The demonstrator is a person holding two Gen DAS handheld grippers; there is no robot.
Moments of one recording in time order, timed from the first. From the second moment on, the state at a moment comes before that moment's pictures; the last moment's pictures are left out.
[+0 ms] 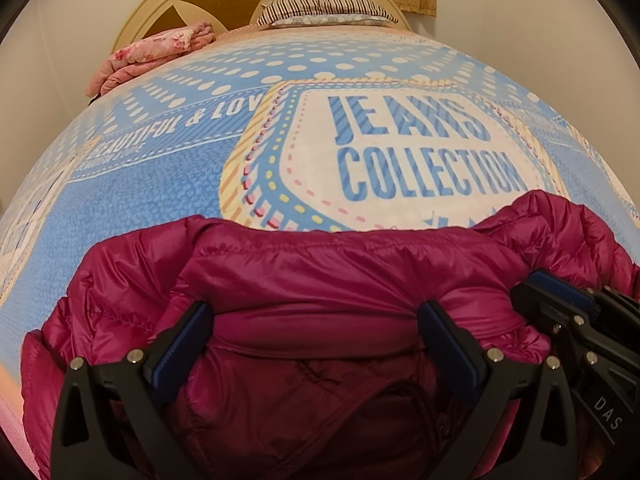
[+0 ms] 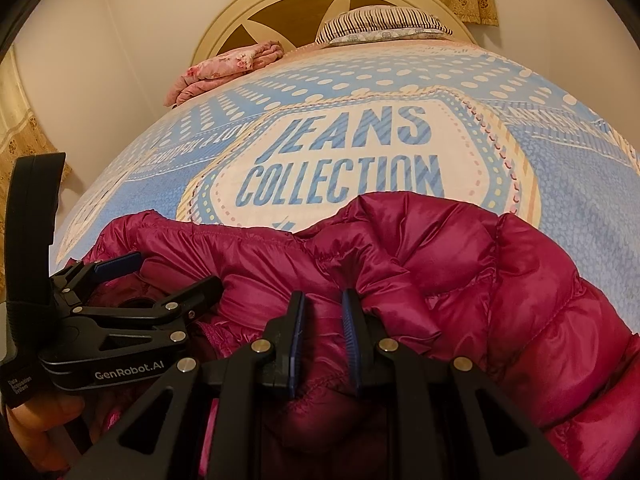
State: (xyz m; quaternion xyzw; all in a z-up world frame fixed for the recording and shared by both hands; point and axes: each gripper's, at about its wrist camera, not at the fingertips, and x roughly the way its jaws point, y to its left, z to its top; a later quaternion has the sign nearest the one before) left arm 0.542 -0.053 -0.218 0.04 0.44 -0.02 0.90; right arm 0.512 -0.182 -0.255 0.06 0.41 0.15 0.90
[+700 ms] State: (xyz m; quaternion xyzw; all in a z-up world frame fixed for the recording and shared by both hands) left arm 0.387 0.025 -0.115 0.02 0.34 -0.05 0.94; right arm 0.418 -0.224 -0.176 0.05 0.40 0.18 0.90
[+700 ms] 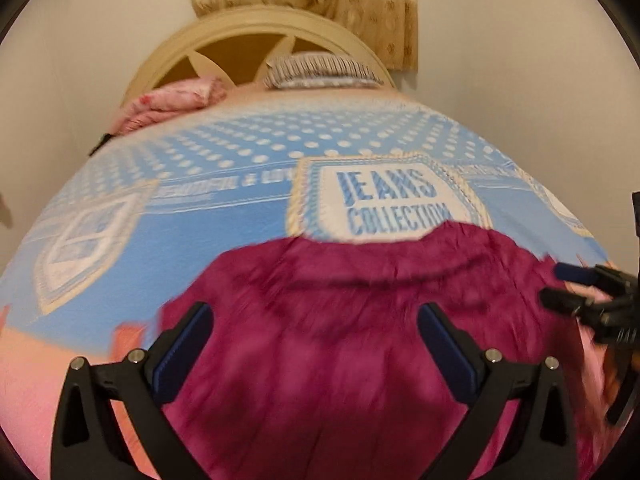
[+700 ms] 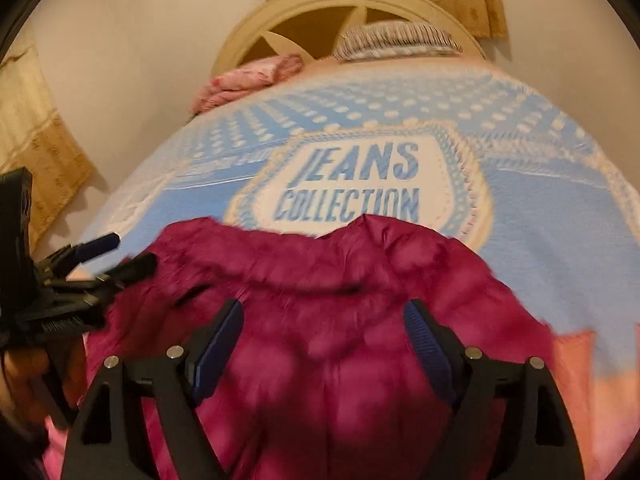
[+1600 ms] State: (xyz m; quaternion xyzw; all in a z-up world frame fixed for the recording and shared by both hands) left arm 0.083 0.169 -0.244 -0.09 0.40 -0.06 0.91; right arm 0.039 -0.332 -0.258 0.18 0.46 0.16 0.86
